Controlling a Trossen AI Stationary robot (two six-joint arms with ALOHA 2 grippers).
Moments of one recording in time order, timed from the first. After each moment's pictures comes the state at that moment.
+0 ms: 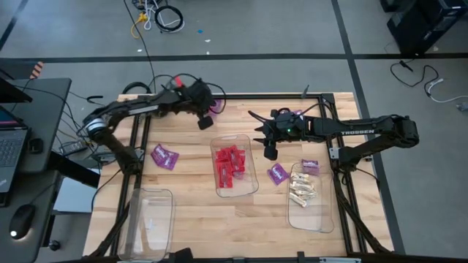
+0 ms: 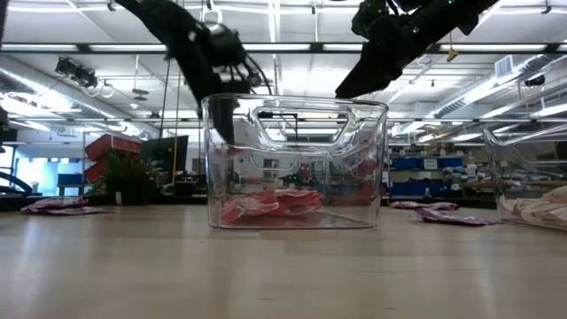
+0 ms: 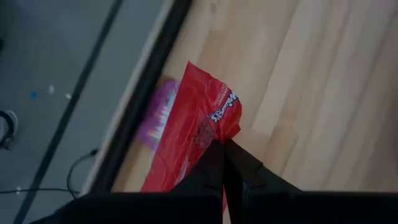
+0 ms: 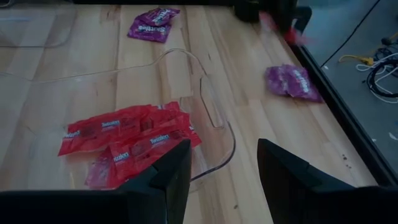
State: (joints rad) left arm 0.57 1.56 1.17 -0.56 -0.13 0.25; right arm -0.15 1.28 0.87 -0.19 0.09 -0.05
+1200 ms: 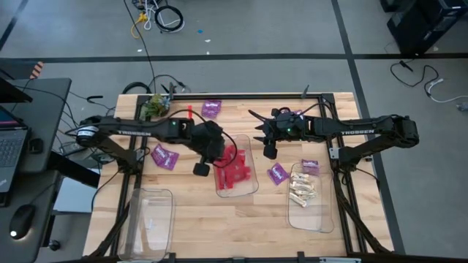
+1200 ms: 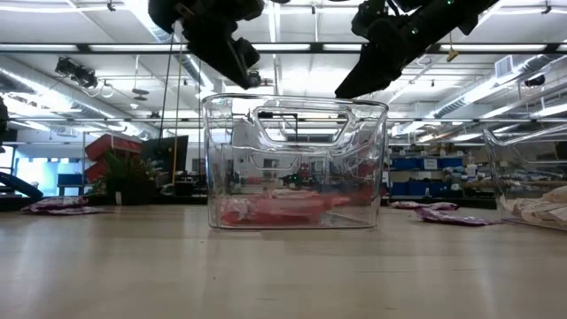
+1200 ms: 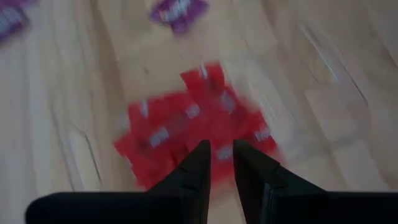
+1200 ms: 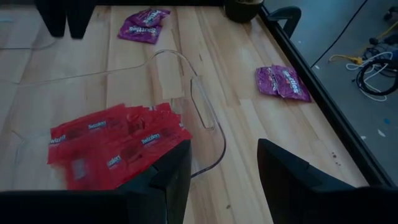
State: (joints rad) left arm 0.05 1.48 1.24 -0.69 0.15 0.29; right arm -0.15 1.28 0.87 -0.18 0.12 -0.04
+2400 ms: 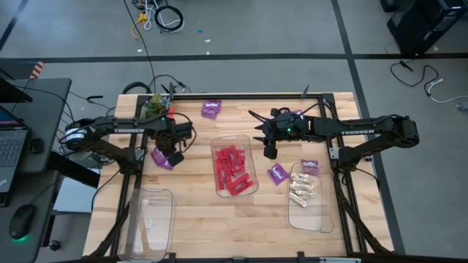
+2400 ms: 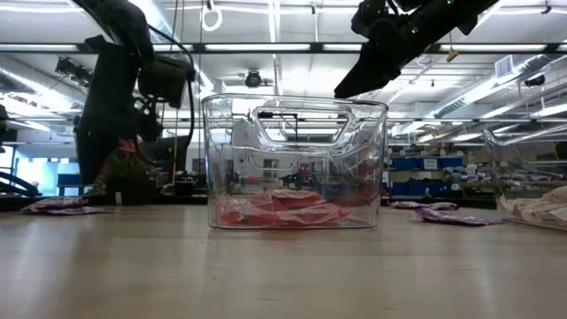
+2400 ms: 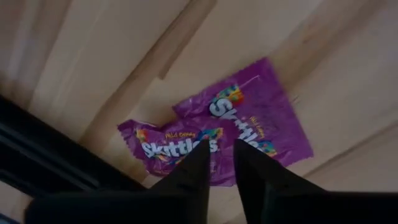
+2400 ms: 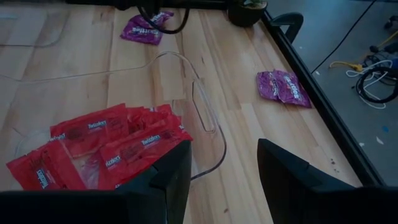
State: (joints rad) left arm 0.35 1.35 0.77 -1.11 -0.07 -0.37; right arm -0.15 1.28 0.87 -0.17 0.11 -0.08
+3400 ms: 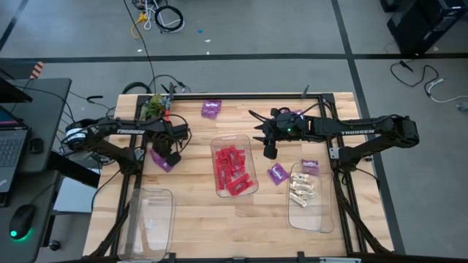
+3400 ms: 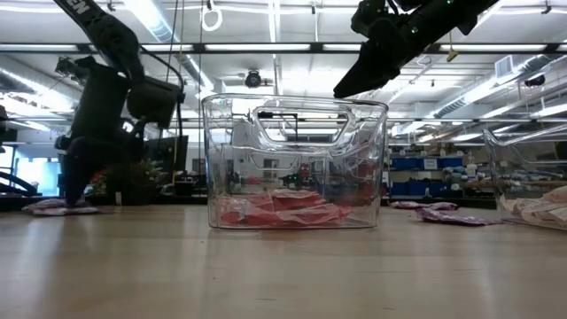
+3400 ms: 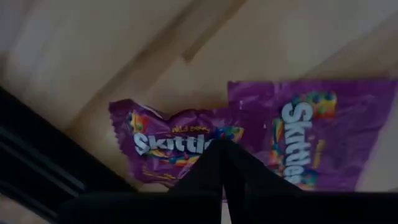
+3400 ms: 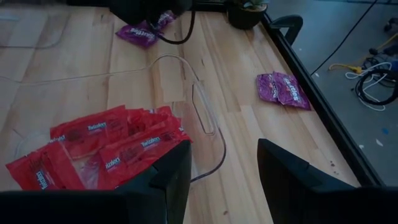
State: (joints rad) left arm 0.41 1.36 0.64 -1.01 -0.08 -0.42; right arm -0.15 1.28 0.87 -0.17 0.11 -0.08
